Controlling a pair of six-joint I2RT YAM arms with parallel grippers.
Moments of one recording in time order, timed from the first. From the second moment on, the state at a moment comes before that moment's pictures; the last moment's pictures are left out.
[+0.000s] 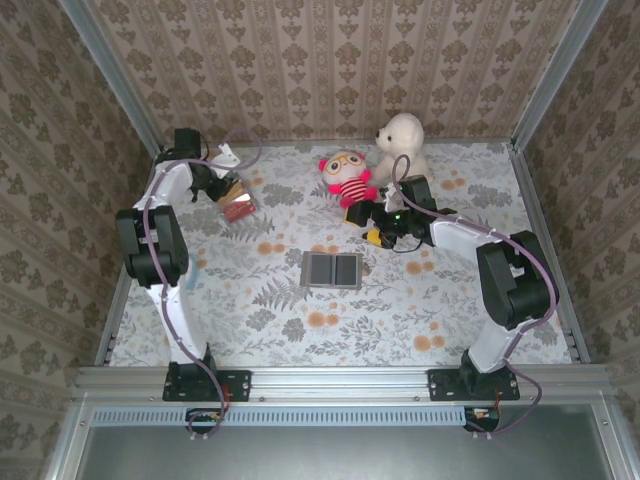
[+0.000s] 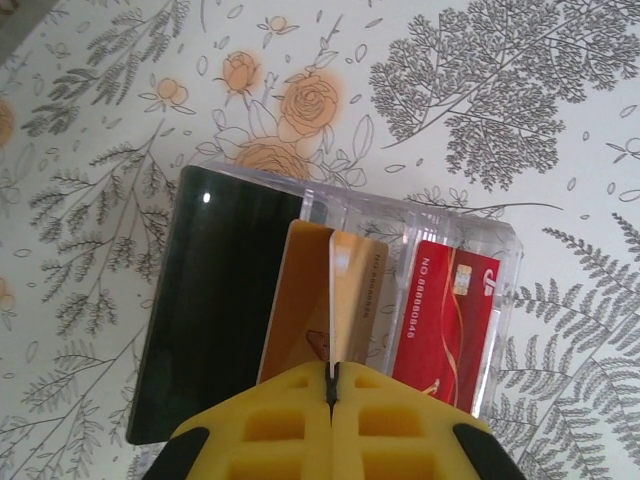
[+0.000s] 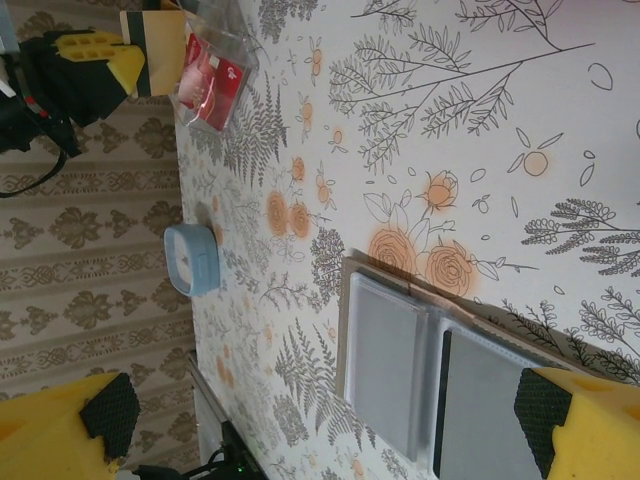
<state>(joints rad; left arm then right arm) 0.02 2.09 1.74 -0.75 0.33 0.82 0.28 1.74 1.03 -0.06 -0.74 0.79</state>
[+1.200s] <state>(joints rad) 0.01 2.13 1.81 -0.89 0.45 0.82 0.28 1.77 1.03 -0.06 -0.75 0.79</state>
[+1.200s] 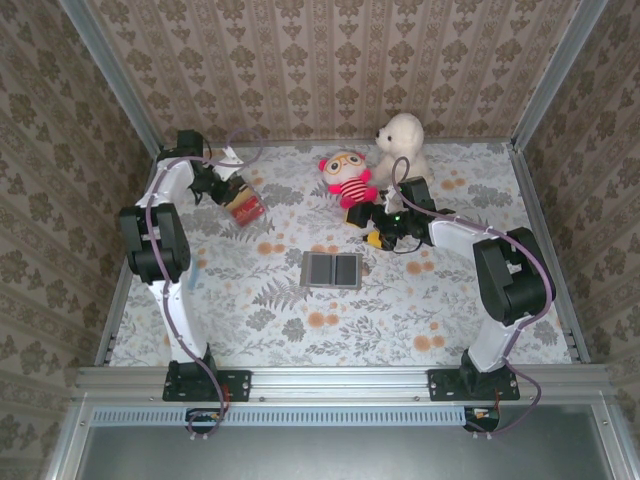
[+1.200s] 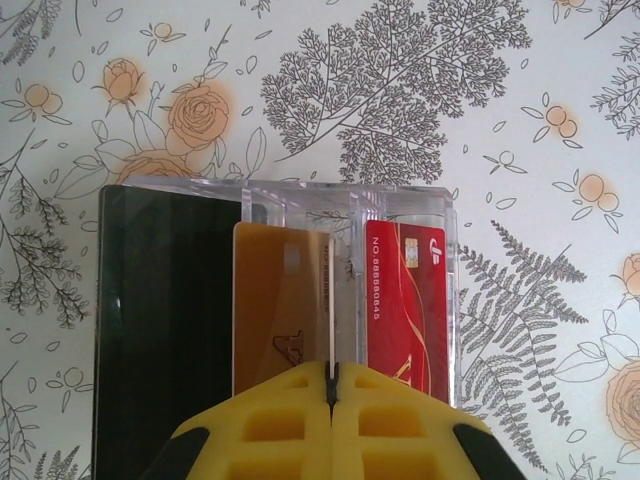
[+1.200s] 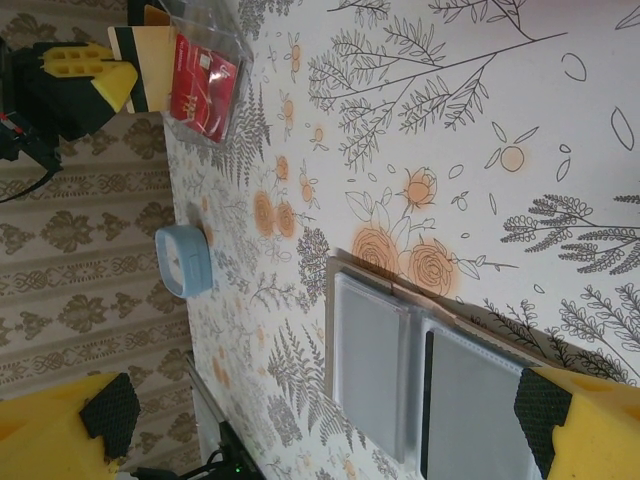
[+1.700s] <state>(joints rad) -0.04 2.17 1.85 -1.00 0.45 0.82 0.27 1.77 1.03 -0.06 -0.75 0.79</state>
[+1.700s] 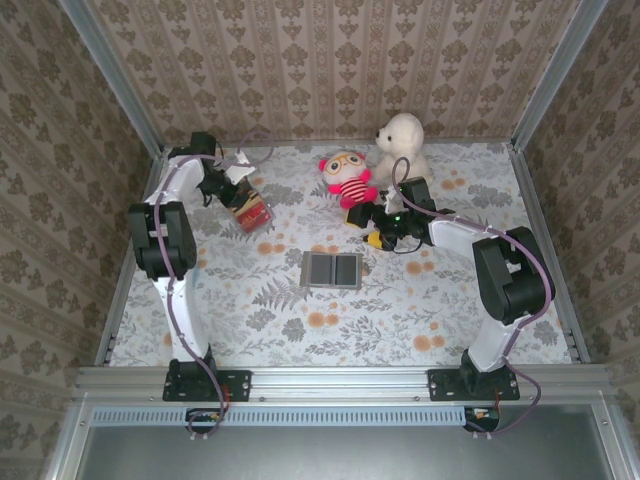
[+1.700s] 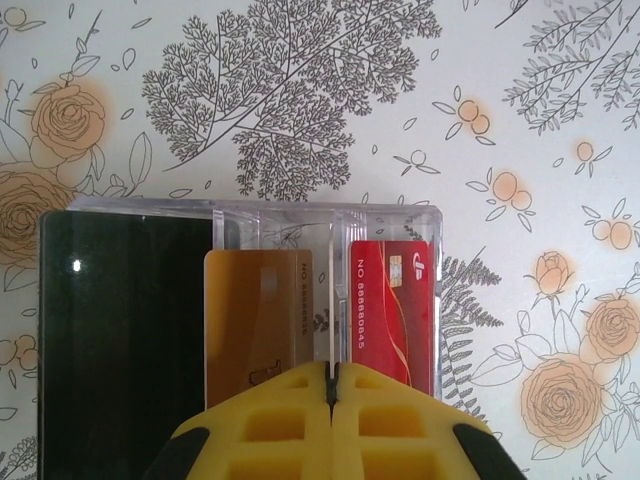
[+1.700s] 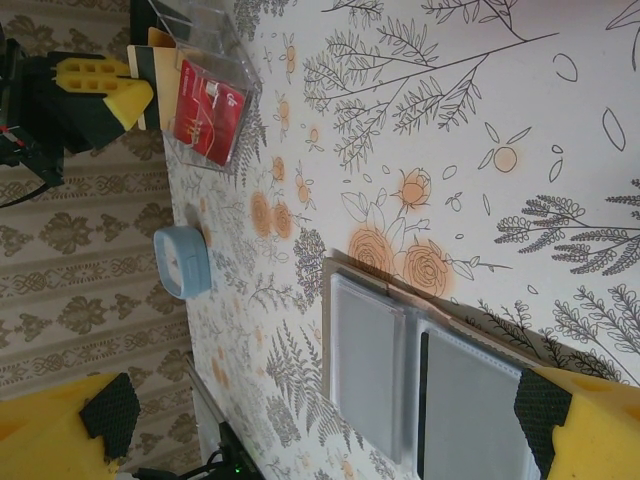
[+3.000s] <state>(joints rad) -0.45 1.64 1.35 -0.58 0.15 -0.25 0.65 1.56 1.03 -0.41 -0.21 0.71</state>
